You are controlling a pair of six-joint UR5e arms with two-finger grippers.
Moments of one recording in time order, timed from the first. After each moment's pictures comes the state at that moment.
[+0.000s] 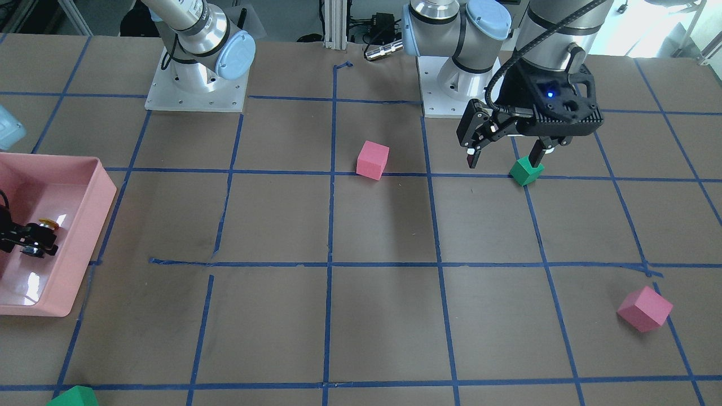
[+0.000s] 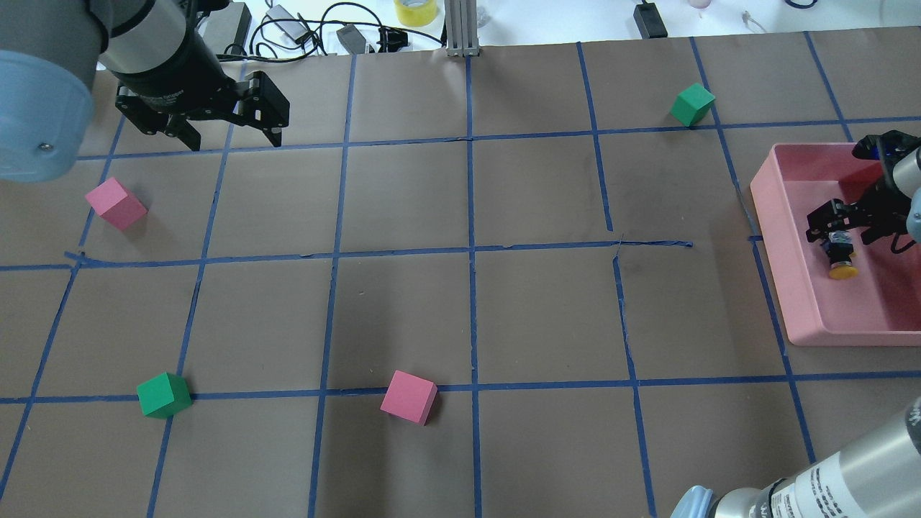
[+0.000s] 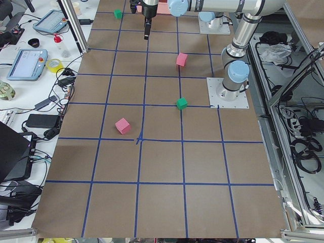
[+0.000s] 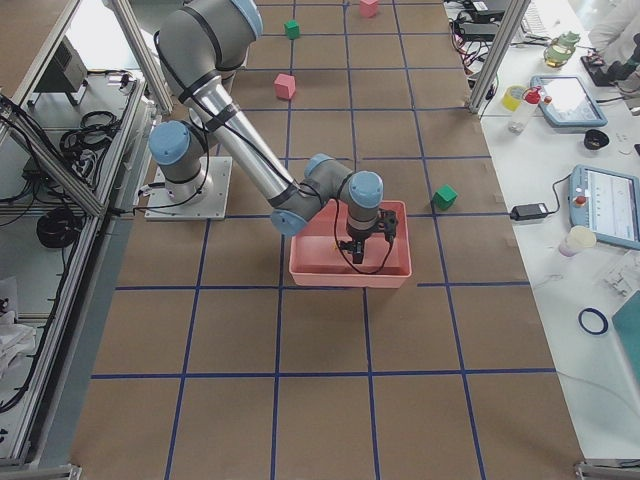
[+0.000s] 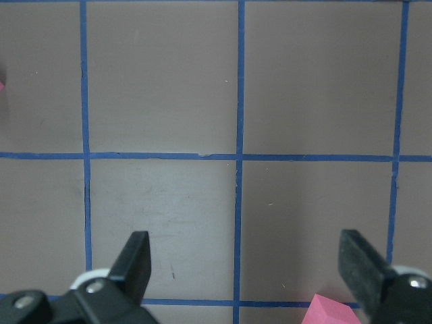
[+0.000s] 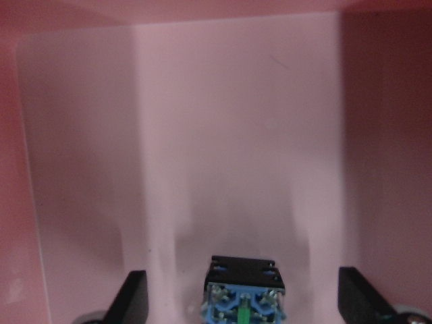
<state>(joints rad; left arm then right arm) -1.57 -1.56 -1.58 -1.40 1.60 -0.02 0.91 -1.14 1.87 -2.31 -1.54 -0.58</state>
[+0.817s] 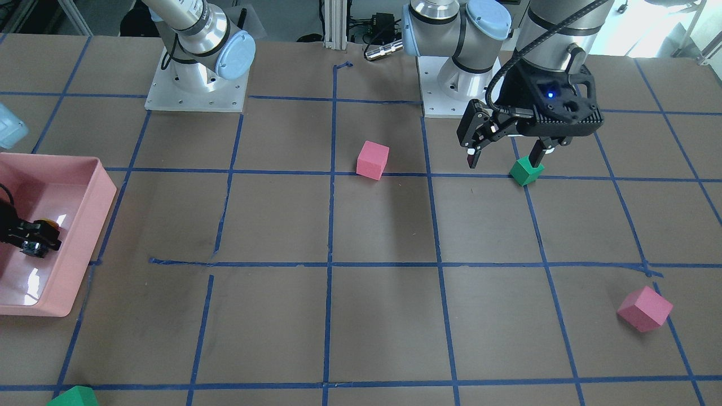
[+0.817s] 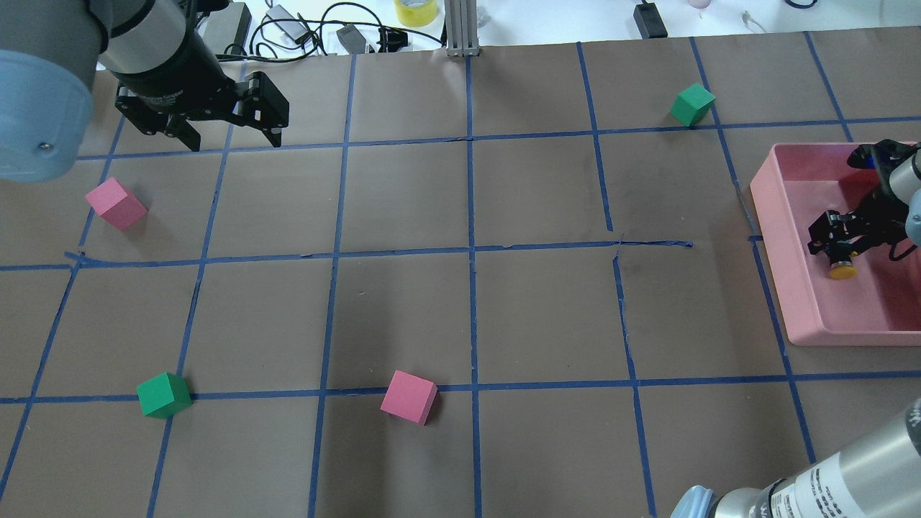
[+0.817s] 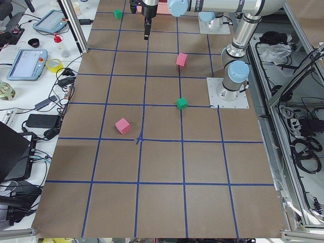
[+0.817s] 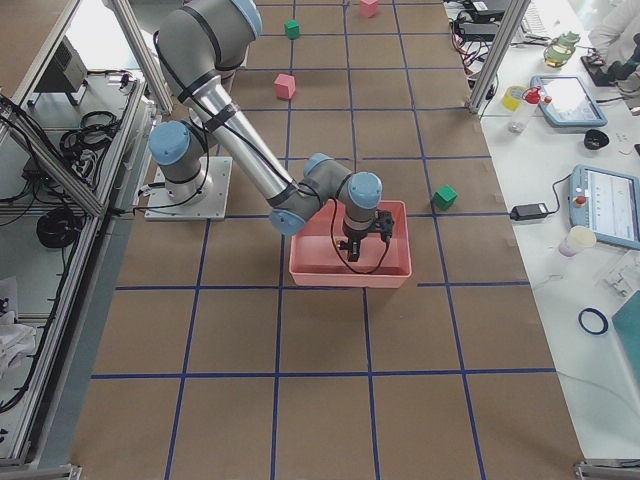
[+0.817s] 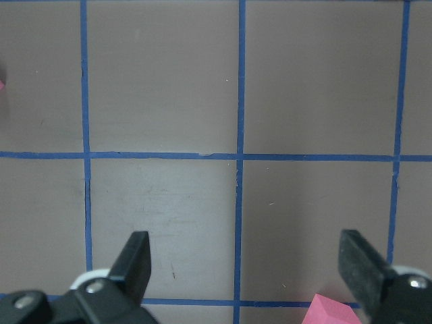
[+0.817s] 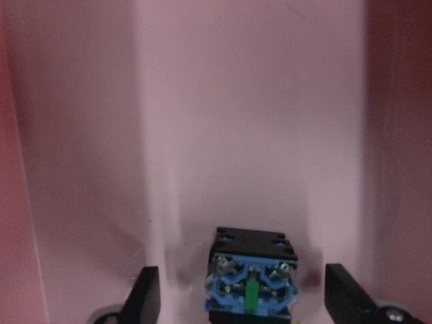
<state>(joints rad) -1.57 -1.56 -1.58 -1.41 1.60 -0.02 0.91 -1.14 1.88 -2.27 -1.55 -0.61</state>
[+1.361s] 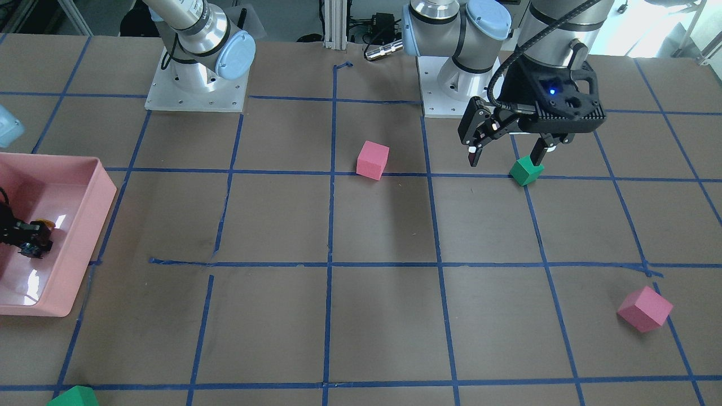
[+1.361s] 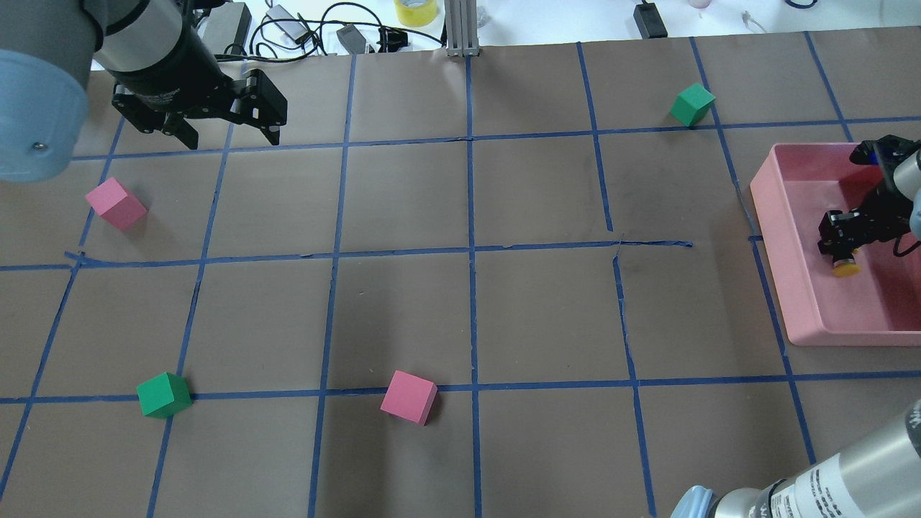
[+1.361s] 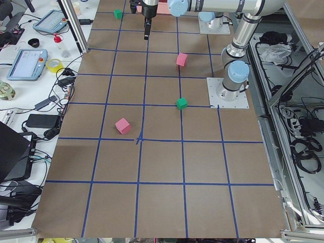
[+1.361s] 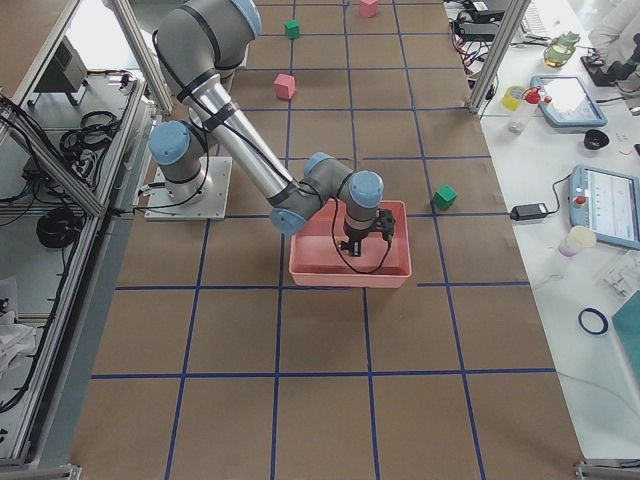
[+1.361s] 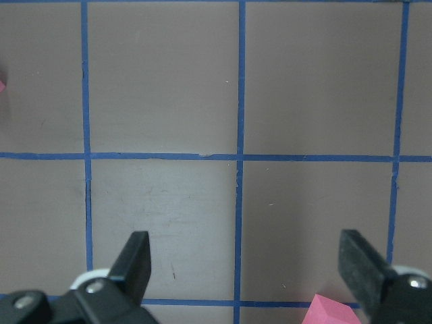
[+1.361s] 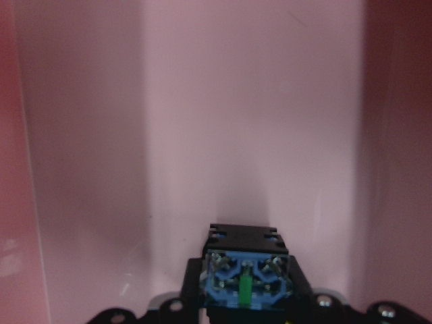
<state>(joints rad) -1.57 -1.56 -1.58 -1.41 1.60 -0.02 0.91 -1.15 1.86 -2.26 -1.55 -0.63</state>
